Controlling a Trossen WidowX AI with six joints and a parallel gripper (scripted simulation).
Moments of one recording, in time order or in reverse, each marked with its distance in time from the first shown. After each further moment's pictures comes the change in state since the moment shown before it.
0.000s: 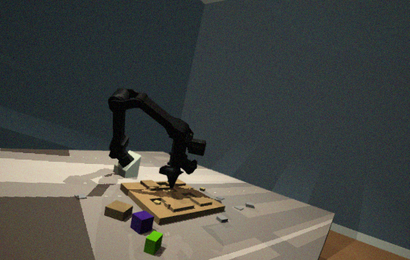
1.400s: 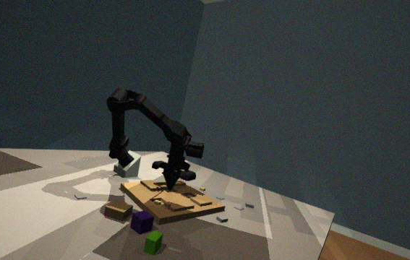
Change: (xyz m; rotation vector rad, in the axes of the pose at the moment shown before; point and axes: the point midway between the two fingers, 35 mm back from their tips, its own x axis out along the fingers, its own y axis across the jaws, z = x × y) arm 0.013 0.000 -0.006 -1.292 0.001 -0.001
